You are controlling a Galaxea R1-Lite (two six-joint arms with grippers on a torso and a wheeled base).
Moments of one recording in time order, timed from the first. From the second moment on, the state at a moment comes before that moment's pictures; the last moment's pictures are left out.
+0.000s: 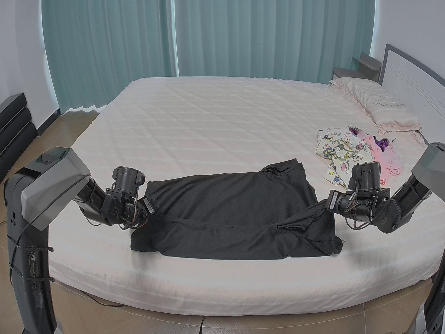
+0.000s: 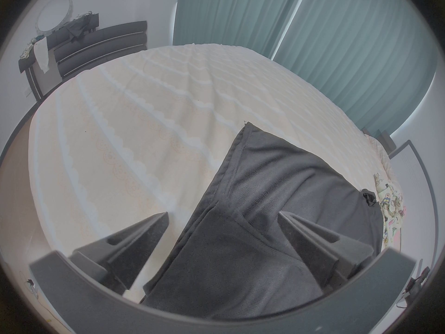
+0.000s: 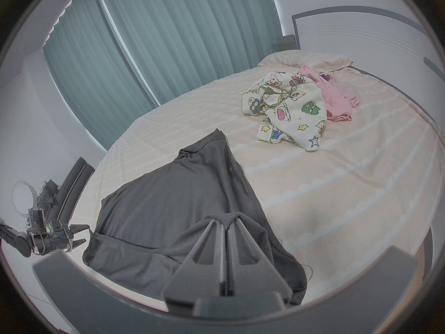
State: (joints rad) left arm -0.18 2.35 -1.19 -0.34 0.19 -0.68; right arm 0.20 2.11 -0.82 -0.69 -0.09 0.45
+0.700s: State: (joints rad) left arm -0.13 2.20 -0.94 -0.34 0.15 -0.70; right arm 0.21 1.97 -0.58 -0.69 0.01 0.45
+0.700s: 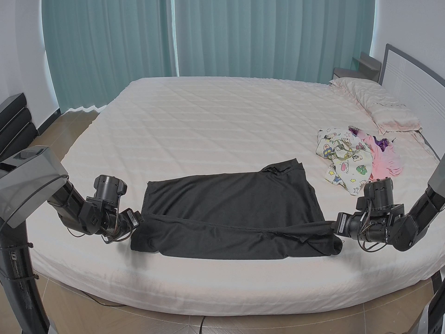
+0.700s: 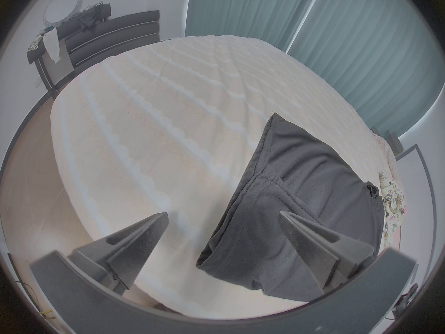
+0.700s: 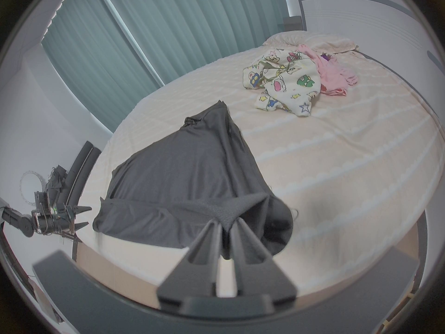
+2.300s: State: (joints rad) left arm -0.12 2.01 -0.61 -0.57 -0.16 -0.79; right arm 0.17 1.93 -0.46 -0.74 0.09 0.60
